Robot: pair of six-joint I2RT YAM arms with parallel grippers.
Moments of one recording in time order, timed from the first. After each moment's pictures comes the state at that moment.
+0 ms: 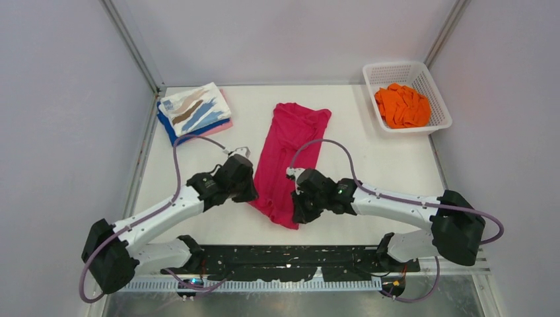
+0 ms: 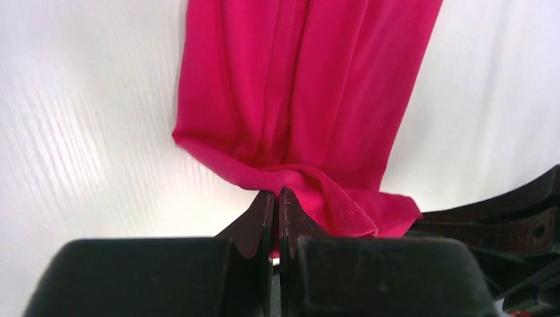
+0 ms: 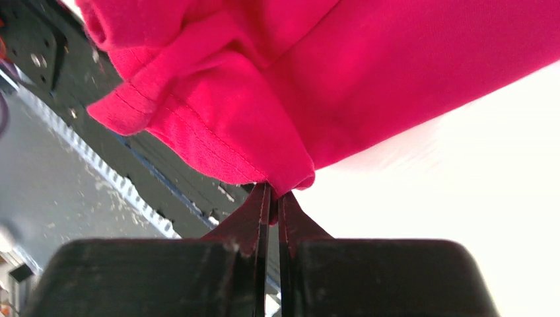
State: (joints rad) left arm -0.79 1.05 0.72 -0.60 -0.11 -0.81; right arm 1.05 1.32 0.75 -0.42 -0.16 0.54
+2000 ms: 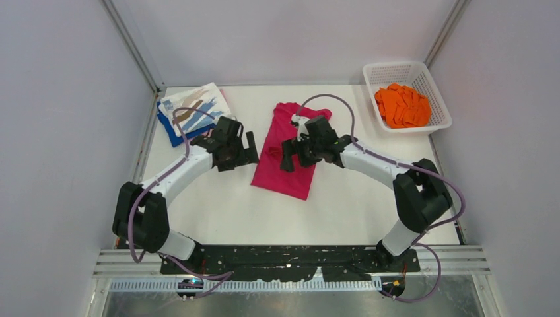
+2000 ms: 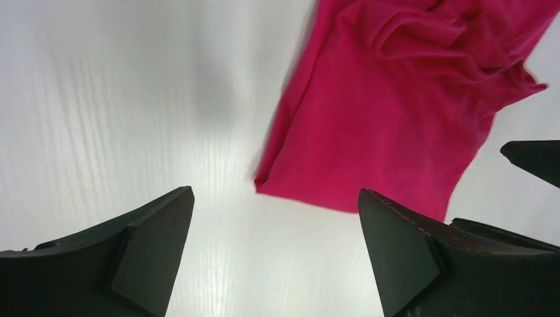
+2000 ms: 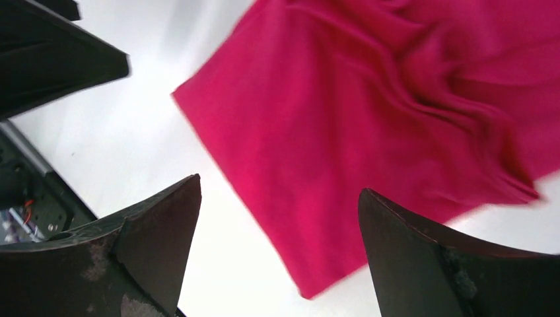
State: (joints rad) left arm -0.42 1.51 1.11 -0.58 -0.01 -0.60; right arm 0.57 1.63 1.10 -0.27 -0.27 0.26
